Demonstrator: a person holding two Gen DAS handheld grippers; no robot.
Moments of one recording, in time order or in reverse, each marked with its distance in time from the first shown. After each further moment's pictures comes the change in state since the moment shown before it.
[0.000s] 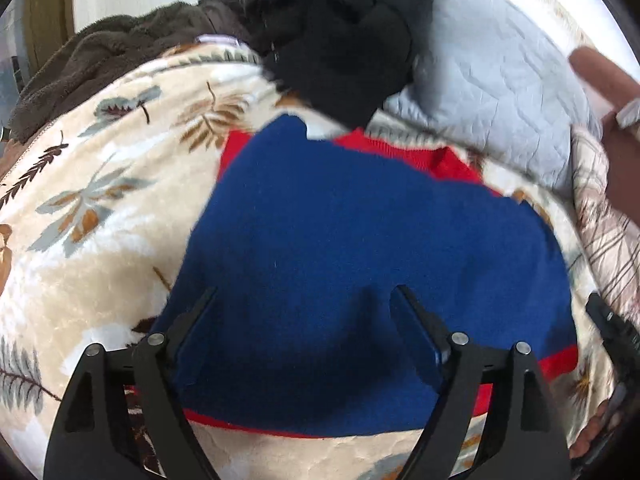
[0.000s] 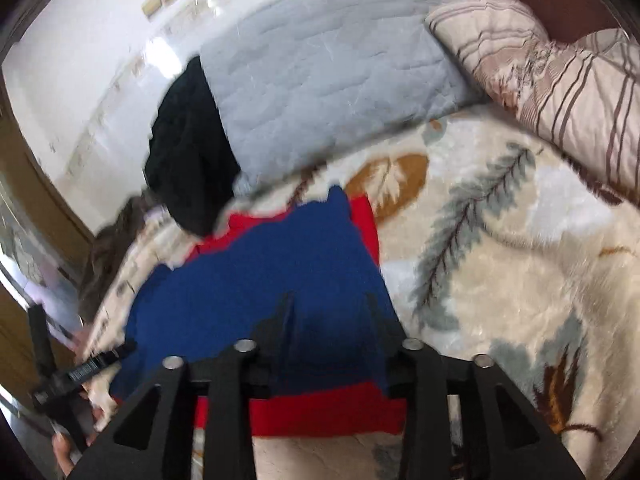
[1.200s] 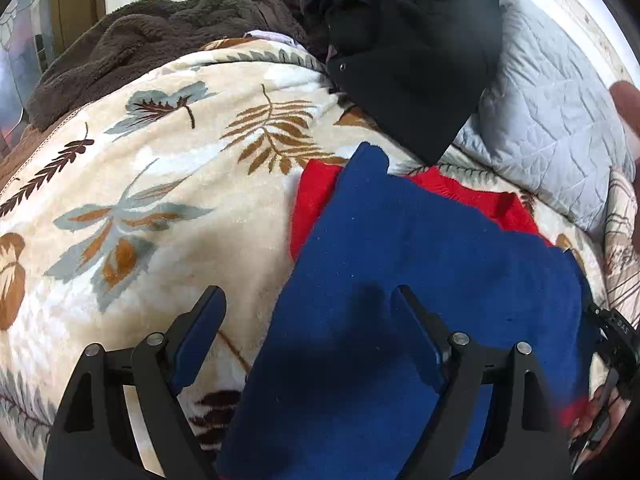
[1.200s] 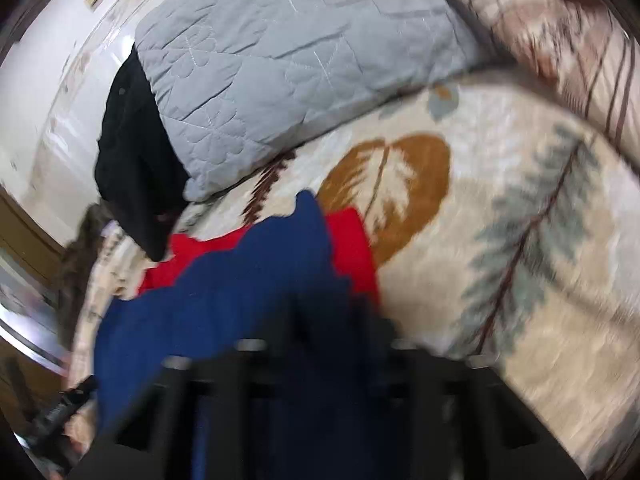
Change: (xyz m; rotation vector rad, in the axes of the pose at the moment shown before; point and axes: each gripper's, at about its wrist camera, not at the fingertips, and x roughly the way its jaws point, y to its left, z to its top) left arm 0.029 0.052 0.038 -0.086 0.029 0.101; right arm 0.093 -0.003 0.057 0.064 0.044 -0.078
